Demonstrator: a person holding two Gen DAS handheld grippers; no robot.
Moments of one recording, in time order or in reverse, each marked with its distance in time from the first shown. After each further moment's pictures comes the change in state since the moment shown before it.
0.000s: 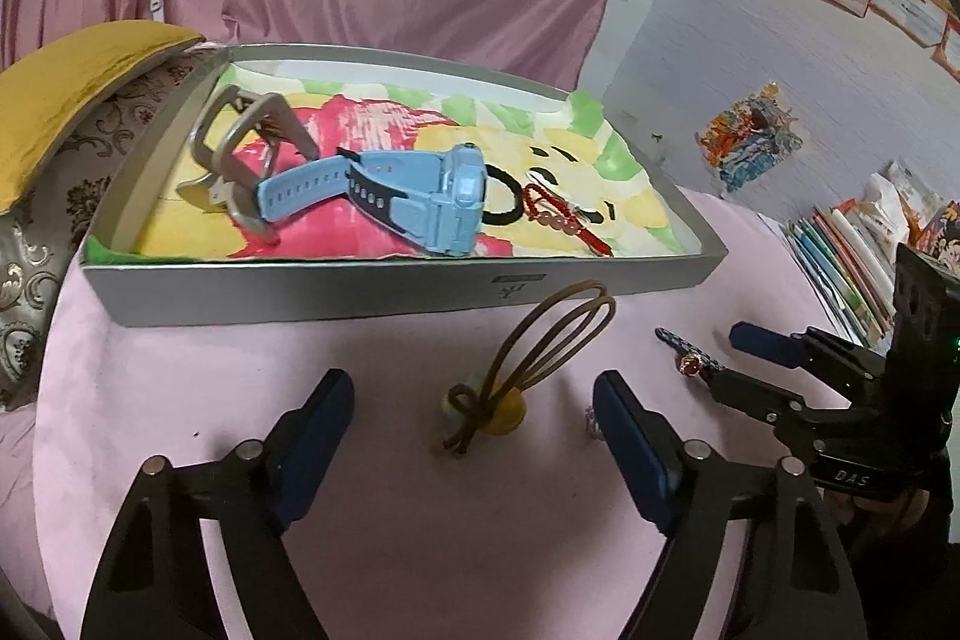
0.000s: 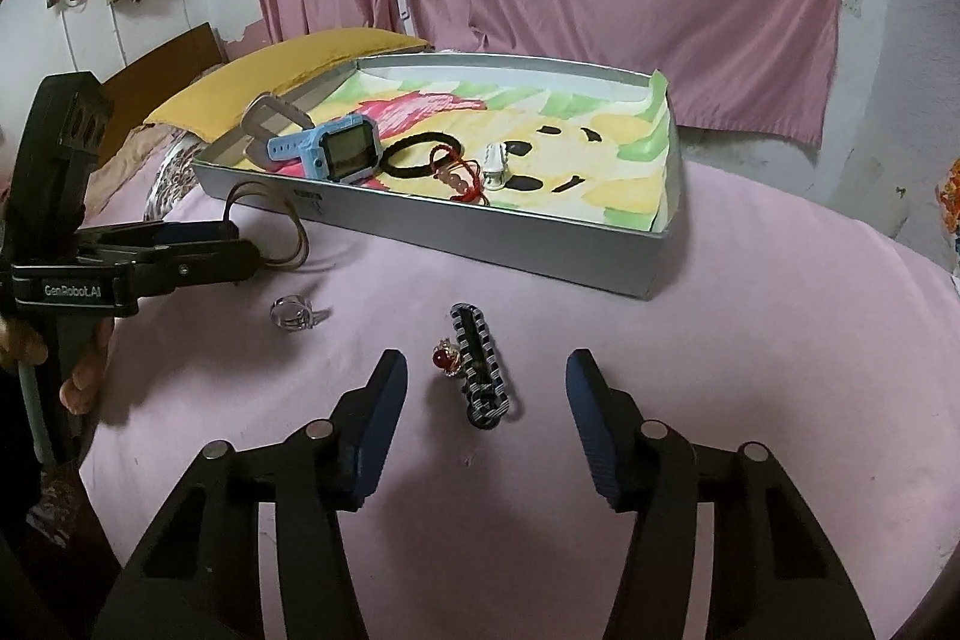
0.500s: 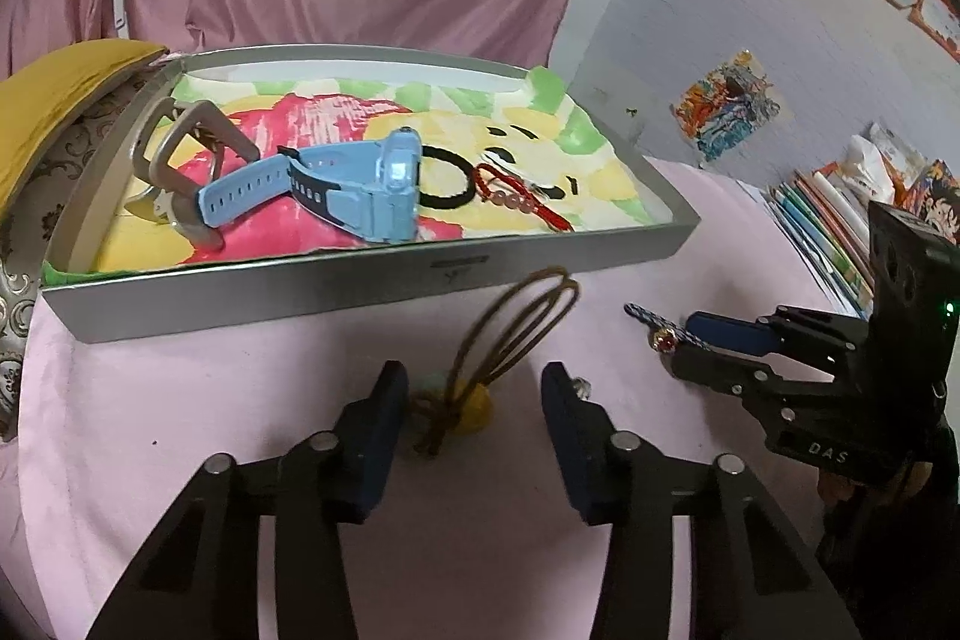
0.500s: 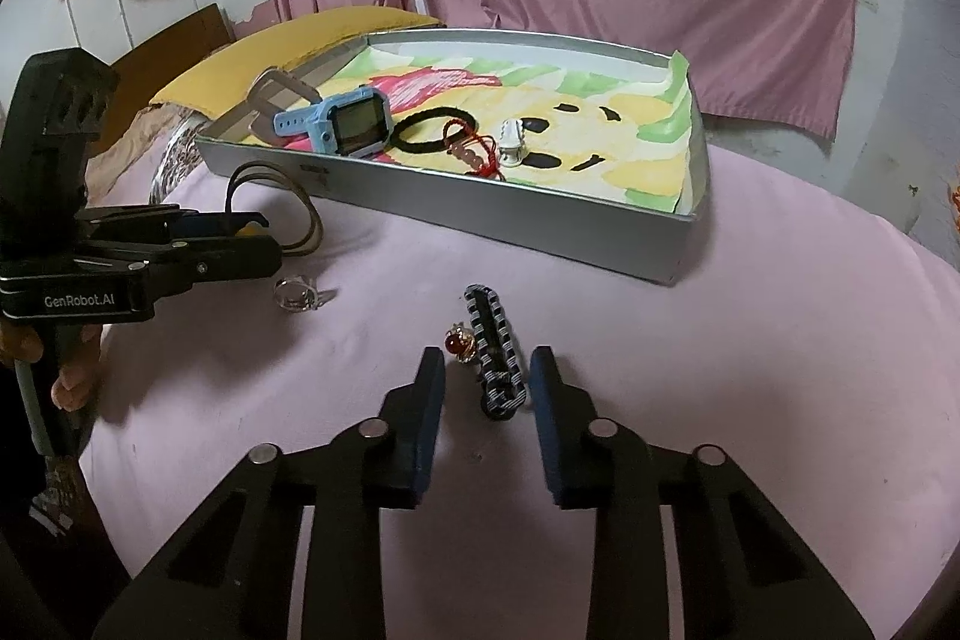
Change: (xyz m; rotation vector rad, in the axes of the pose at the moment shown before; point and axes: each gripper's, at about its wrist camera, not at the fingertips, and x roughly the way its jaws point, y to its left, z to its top) left arm 0.005 -0.019 -0.003 0.078 0.034 -0.025; right arm 0.010 0.005 0.000 -0.023 0.055 0.020
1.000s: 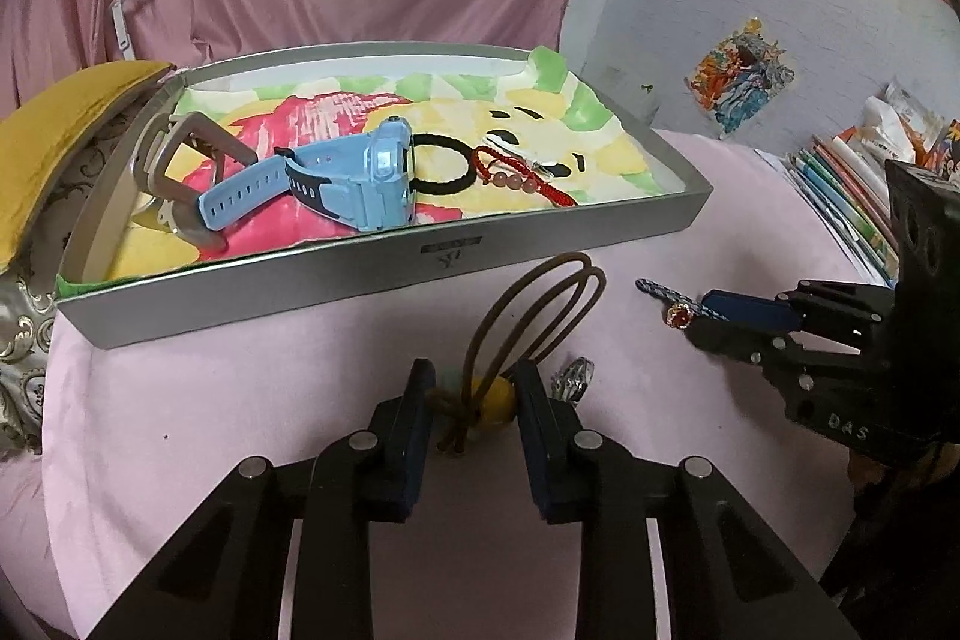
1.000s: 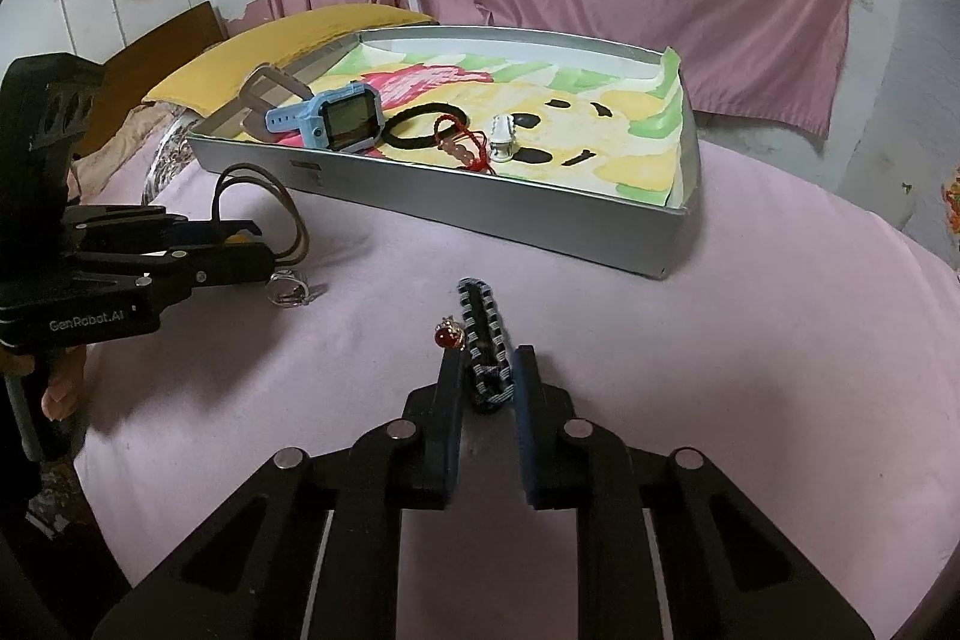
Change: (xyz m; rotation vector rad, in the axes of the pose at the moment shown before) left arm 0.002 -0.013 -0.003 0.054 0.027 0.088; right arm 0.000 -0.002 -0.002 0.007 0.003 -0.016
